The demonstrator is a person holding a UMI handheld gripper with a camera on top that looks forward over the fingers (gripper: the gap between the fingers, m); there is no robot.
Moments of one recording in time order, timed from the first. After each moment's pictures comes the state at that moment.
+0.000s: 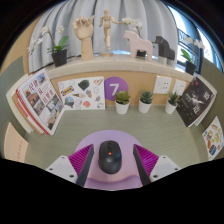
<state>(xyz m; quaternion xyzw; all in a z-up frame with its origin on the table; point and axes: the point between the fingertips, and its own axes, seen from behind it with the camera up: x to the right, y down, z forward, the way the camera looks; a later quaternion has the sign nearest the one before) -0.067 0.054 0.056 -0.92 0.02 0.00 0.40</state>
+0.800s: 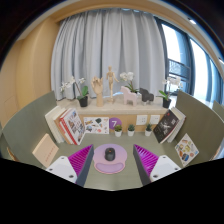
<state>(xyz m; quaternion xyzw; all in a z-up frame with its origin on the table) -0.048 -0.156 0.316 -0.85 -0.01 0.02 0.53</state>
